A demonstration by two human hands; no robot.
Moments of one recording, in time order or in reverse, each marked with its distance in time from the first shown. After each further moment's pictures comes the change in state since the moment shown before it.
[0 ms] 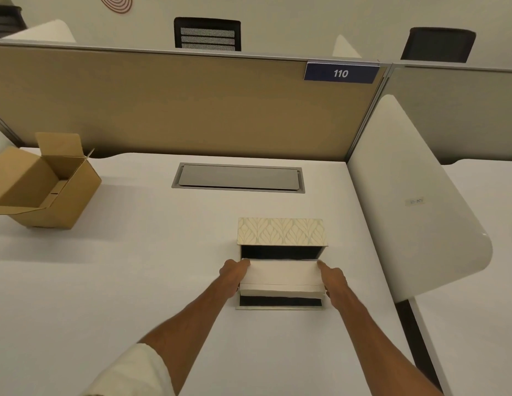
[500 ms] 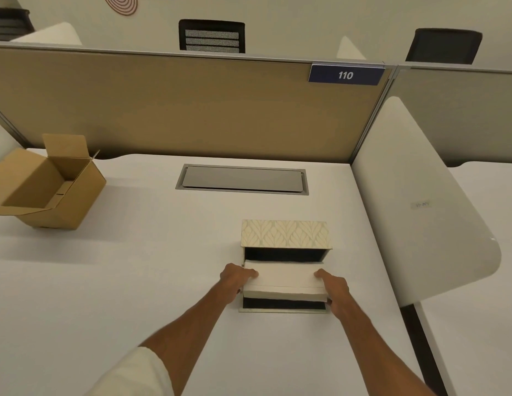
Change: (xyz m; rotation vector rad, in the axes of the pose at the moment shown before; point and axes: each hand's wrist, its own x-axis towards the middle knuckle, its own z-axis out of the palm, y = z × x) left_hand 0.004 -0.007 -0.003 -0.019 0.001 -0.007; right_hand -0.005 0.011 0.003 0.199 -0.017 0.057
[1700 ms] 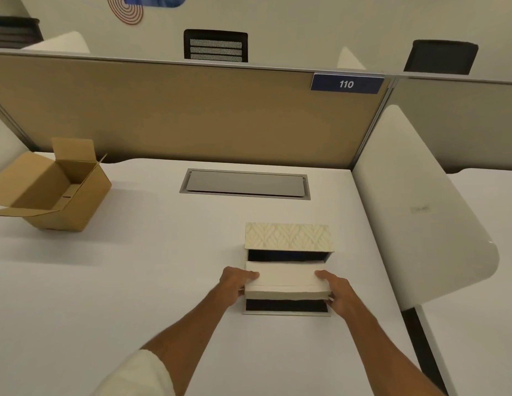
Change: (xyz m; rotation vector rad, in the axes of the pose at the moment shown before) left_hand -0.011 -0.001 -0.012 -0.281 -0.078 -0.025; right_hand -0.021 -0.010 -0.005 0.181 -0.129 0.014
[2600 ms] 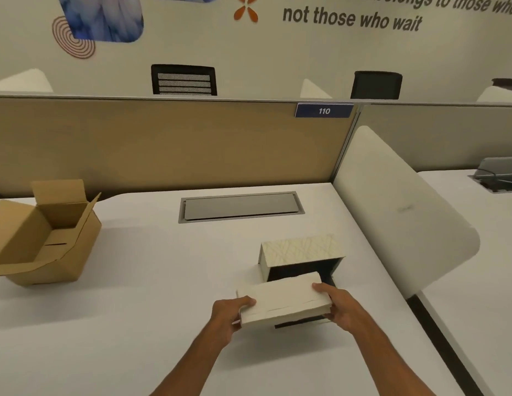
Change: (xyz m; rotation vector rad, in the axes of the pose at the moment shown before) left_hand -0.022 -0.001 -0.113 -0.121 -0.233 0.012; right_hand -0.072 0.027 0.069 0.080 0.001 -0.052
